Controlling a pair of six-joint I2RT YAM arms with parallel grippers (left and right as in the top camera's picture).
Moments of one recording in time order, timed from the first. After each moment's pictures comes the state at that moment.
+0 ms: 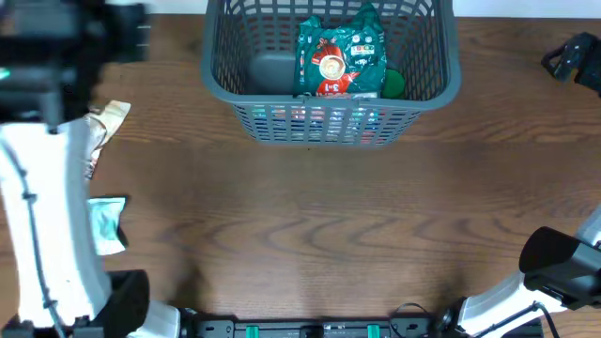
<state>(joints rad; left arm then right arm) 0.01 1.69 2.35 -1.33 -0.32 0.13 -0.48 1.86 2.29 -1.45 -0.21 0.01</state>
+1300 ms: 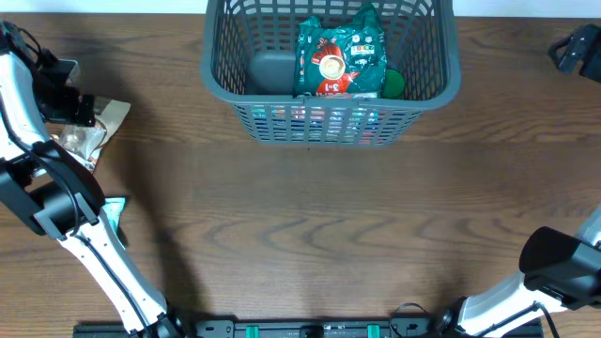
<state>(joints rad) 0.50 2.43 2.35 -1.39 0.00 0.59 -0.48 1.86 2.29 -1.37 -0.19 0.01</state>
